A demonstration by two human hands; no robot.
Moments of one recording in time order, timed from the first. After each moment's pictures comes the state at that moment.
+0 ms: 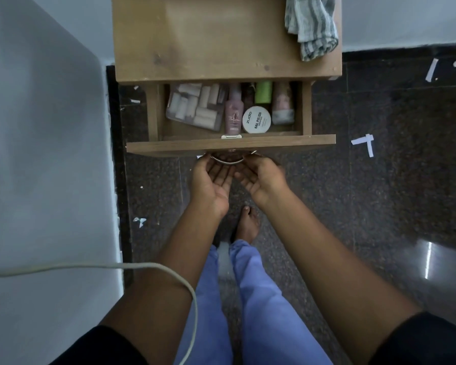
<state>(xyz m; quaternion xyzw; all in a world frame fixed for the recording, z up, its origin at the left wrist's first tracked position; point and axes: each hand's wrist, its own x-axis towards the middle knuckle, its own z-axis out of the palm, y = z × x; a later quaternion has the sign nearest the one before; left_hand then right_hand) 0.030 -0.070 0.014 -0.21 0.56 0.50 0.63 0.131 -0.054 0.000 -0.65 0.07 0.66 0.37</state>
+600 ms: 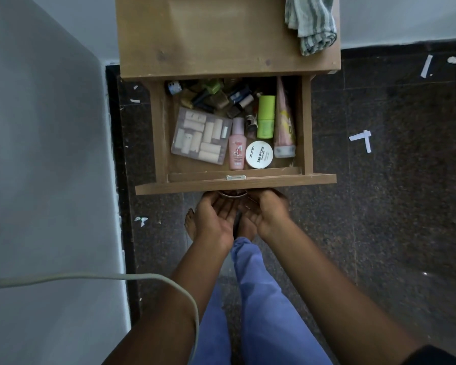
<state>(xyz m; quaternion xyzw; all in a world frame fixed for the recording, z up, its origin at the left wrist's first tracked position) 0.035 -0.143 0.026 -0.24 0.59 0.45 0.62 0.130 -0.123 0.014 -0.71 0.09 0.62 0.32</state>
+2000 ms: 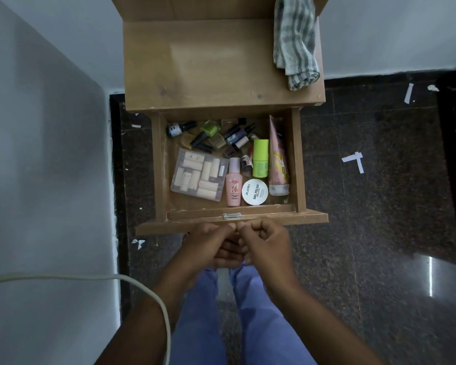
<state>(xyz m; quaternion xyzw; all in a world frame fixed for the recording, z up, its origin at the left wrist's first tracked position) -0.003 -0.136 0.086 0.14 0.63 0.12 0.75 0.132 -0.160 0.078 -0.75 -0.23 0.55 0.26</state>
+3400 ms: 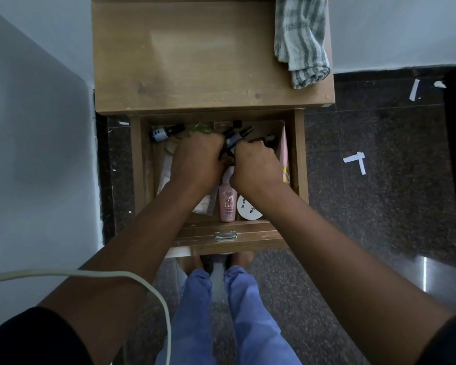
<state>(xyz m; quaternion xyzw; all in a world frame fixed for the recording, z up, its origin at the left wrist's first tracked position) 0.007 0.022 0.008 0.73 0.65 0.03 0.21 0.131 0.013 0.041 -0.66 -0.69 0.26 -0.11</state>
